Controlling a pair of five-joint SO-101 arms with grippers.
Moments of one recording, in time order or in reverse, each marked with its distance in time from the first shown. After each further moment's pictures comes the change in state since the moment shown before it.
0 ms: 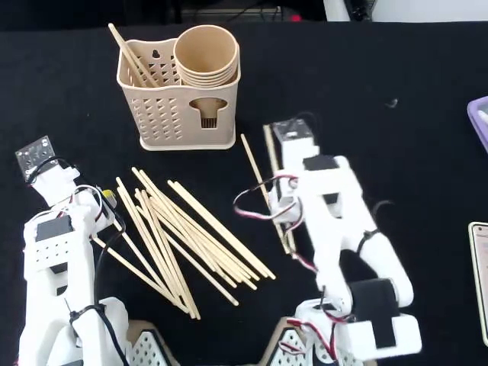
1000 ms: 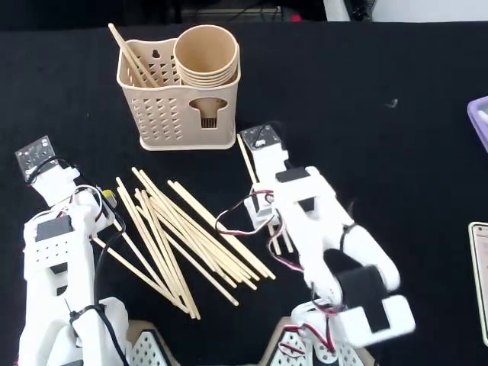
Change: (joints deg) left arm 0.0 0.0 0.0 0.0 0.0; right arm -6.5 6.9 3.0 -13.4 0.5
